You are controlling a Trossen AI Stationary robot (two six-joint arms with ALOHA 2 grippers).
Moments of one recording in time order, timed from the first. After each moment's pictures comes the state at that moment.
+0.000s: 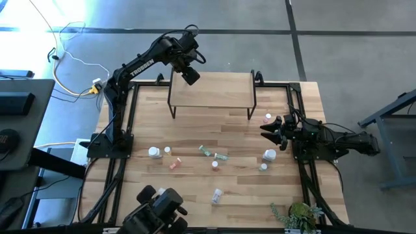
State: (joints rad) left arm 0.81 1.98 2.10 -1.33 -0.12 0.00; right arm -0.10 0.02 0.01 0.01 0.00 0.54
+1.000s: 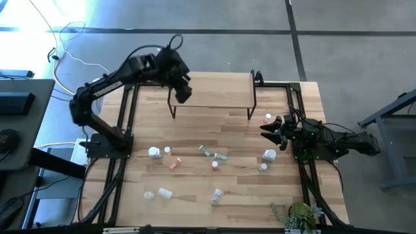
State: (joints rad) left arm 0.59 1.50 1.66 -1.02 0.06 -0.09; right arm -0.10 0.02 0.01 0.01 0.00 0.54
